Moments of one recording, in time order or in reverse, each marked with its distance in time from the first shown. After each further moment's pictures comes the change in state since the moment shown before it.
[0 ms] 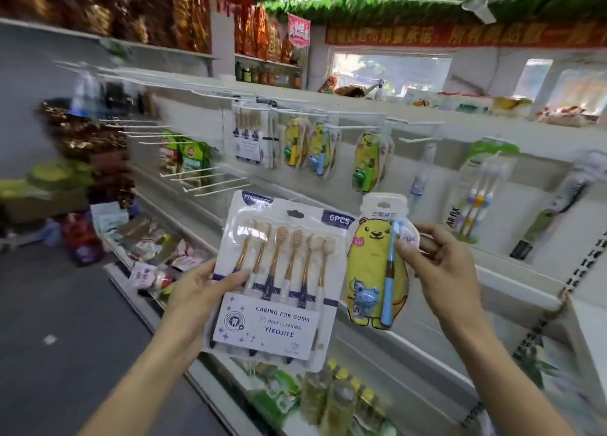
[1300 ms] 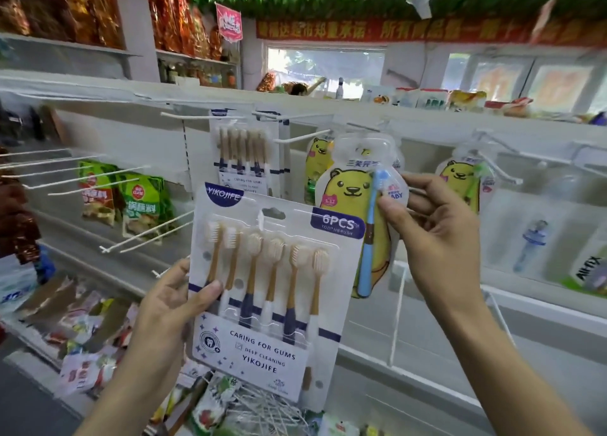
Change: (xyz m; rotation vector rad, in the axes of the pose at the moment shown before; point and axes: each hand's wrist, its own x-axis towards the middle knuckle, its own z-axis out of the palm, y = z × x) left_hand 0.331 0.050 -0.136 -0.097 -0.265 0.110; right_hand 0.209 0.017 0.273 -0.017 0.194 -0.261
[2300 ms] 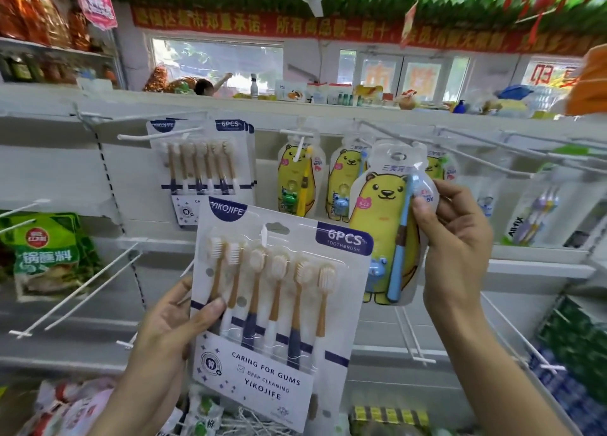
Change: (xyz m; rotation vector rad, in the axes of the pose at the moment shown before) left_hand 0.093 0.010 -0.054 -0.040 -0.324 -0.205; right_hand -0.002 0.011 0.065 -0.104 0.533 0.013
